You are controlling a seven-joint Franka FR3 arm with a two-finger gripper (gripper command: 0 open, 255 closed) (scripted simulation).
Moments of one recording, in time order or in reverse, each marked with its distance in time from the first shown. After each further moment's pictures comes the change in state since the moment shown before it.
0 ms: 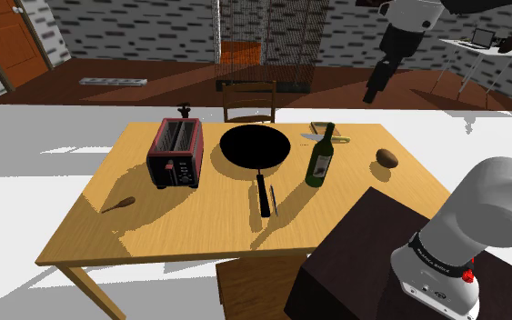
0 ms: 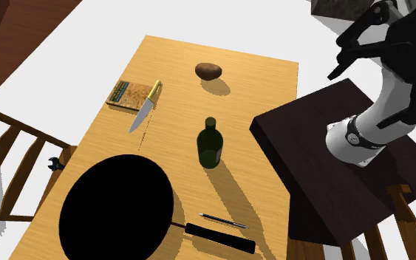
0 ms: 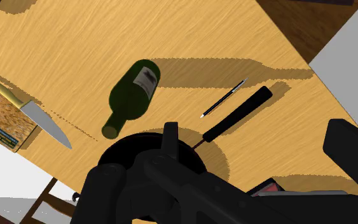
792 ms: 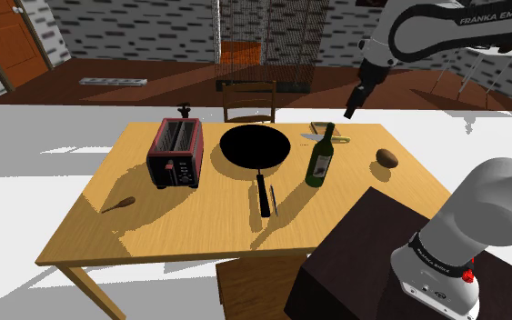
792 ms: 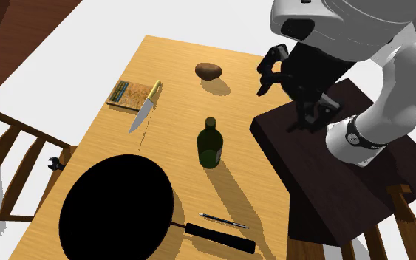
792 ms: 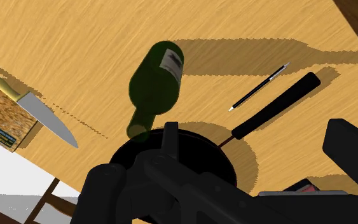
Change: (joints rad) arm -0.039 0.177 -0.139 -0.130 -0.063 0.350 -0.108
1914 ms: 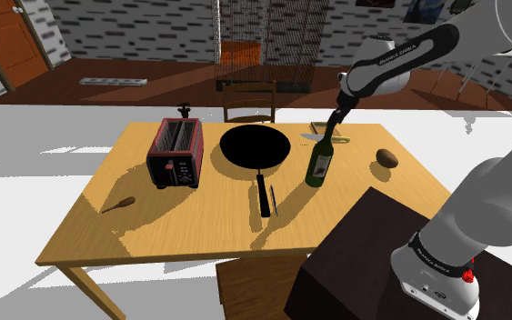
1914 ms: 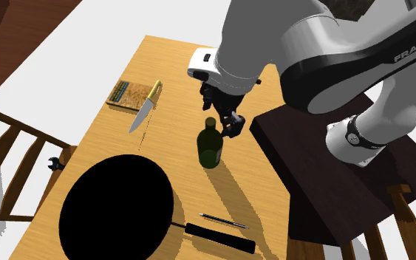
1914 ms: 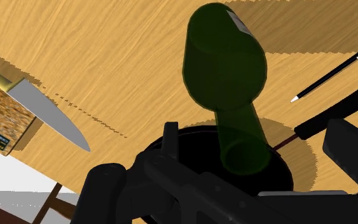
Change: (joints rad) arm 0.013 0.473 -0.203 0.039 0.084 0.485 -0.223
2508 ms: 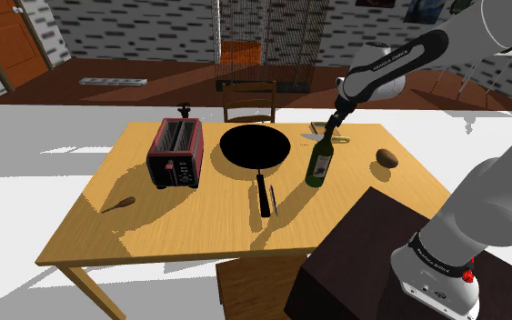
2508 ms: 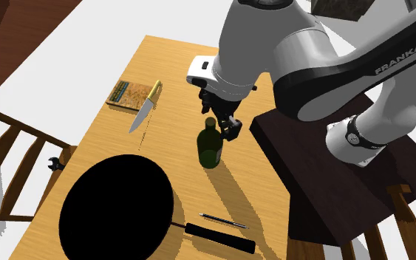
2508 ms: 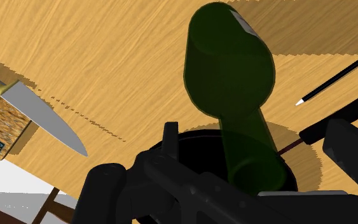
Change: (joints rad) arm 0.006 0.047 -0.008 -0.008 0.025 0.053 -0.020
